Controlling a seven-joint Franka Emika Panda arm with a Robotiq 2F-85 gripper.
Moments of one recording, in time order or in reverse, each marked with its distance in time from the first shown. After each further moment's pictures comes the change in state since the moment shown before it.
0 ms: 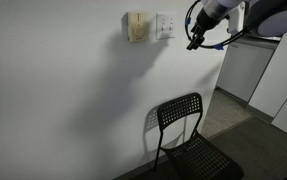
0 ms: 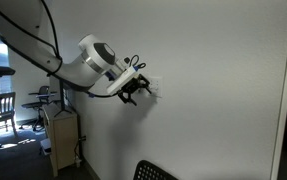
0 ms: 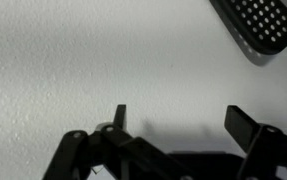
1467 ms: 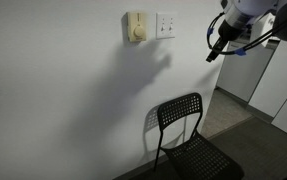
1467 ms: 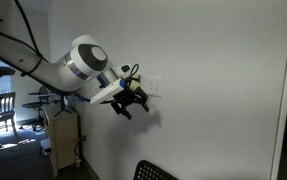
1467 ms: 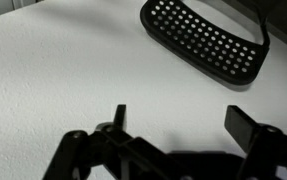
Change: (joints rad) arm -0.050 -0.161 0.004 -0.227 0.171 -0.096 0.192
